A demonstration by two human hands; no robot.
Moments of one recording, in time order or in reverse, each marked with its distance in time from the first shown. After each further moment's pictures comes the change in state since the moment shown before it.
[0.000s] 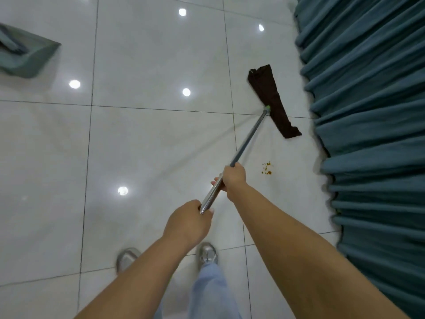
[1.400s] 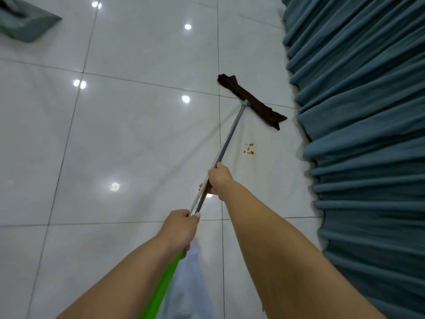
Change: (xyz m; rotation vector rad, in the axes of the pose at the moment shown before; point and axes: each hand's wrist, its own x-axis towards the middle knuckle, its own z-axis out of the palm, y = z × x) left_hand -0.133 -0.036 0.221 -0.620 -0.075 -0.195; right_hand -0.039 0.157 -0.160 -0.300 -0.182 -0.008
